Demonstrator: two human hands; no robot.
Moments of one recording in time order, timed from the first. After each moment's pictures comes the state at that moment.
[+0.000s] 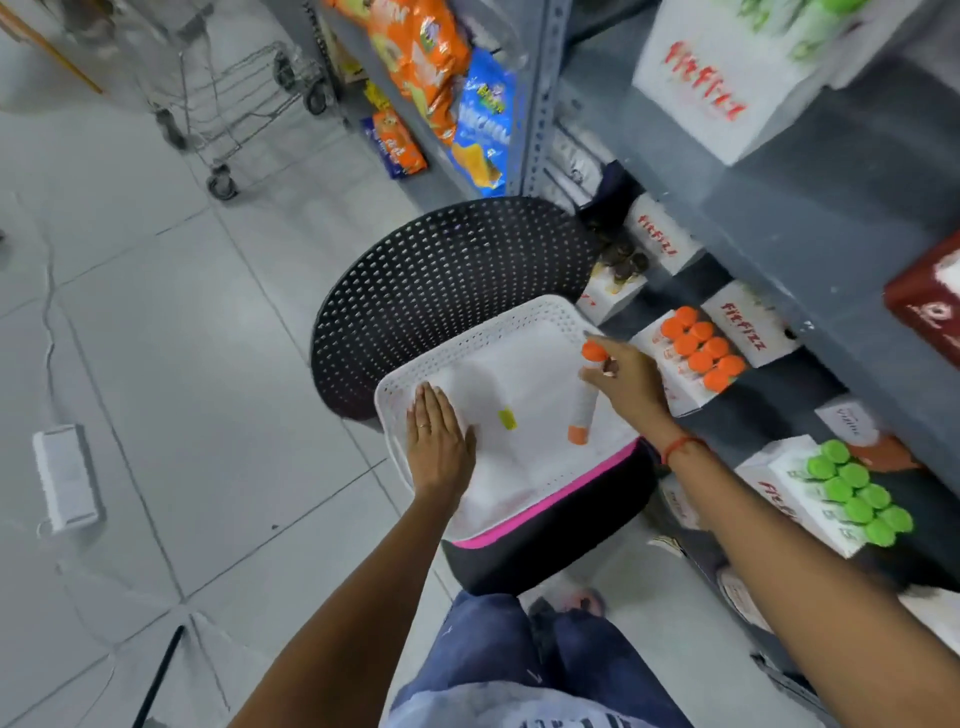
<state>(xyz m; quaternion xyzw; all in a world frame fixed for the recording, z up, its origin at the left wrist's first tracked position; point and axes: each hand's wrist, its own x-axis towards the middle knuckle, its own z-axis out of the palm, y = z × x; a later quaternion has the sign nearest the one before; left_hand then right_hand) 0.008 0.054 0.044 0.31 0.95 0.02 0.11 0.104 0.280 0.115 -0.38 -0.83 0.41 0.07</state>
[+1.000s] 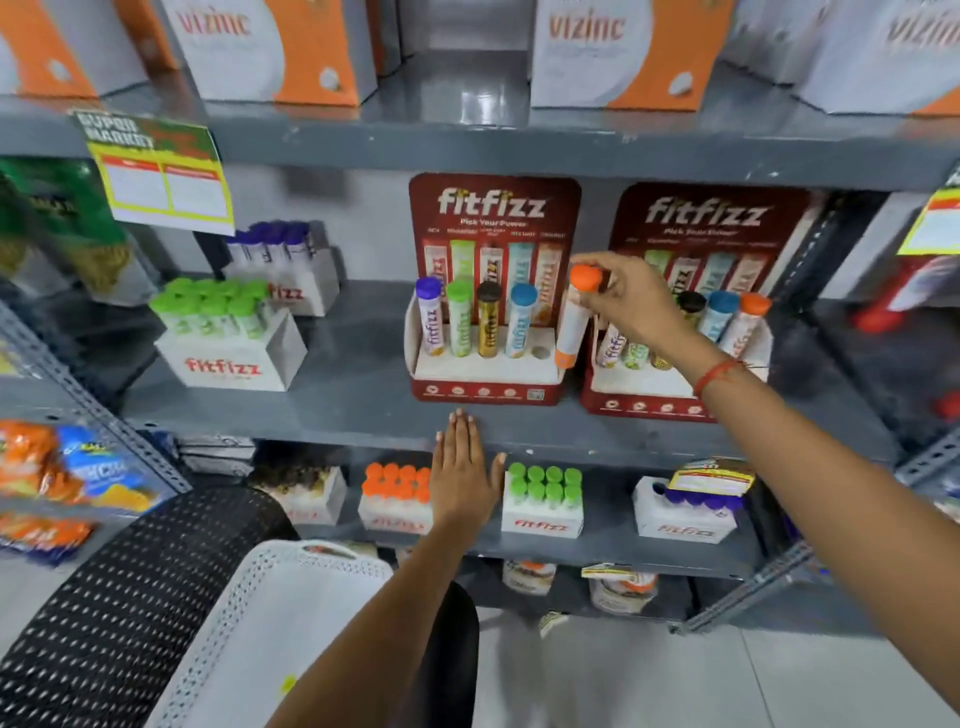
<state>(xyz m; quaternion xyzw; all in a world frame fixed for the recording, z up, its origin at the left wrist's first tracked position) 0.226 0.317 0.183 0.73 0.67 0.14 0.03 0.428 0.389 0.411 -0.55 -0.73 0.18 0.36</state>
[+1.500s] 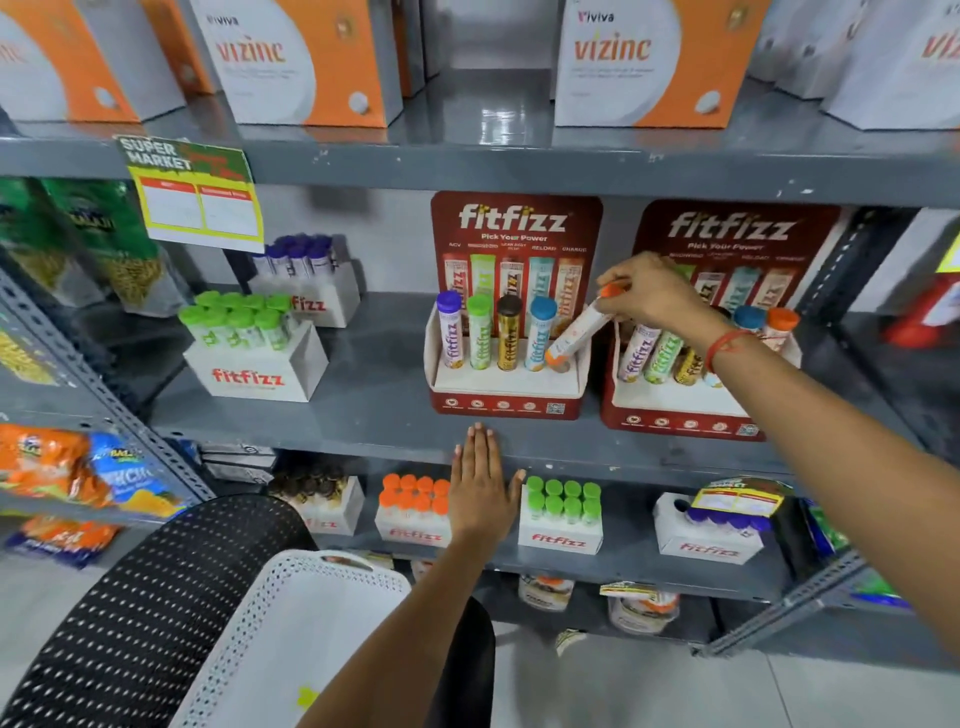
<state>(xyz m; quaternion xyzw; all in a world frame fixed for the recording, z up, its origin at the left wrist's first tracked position) 0.224 0.317 0.181 0.73 0.67 0.12 0.03 0.423 0.417 0.429 -0.65 -0.71 0.13 0.24</state>
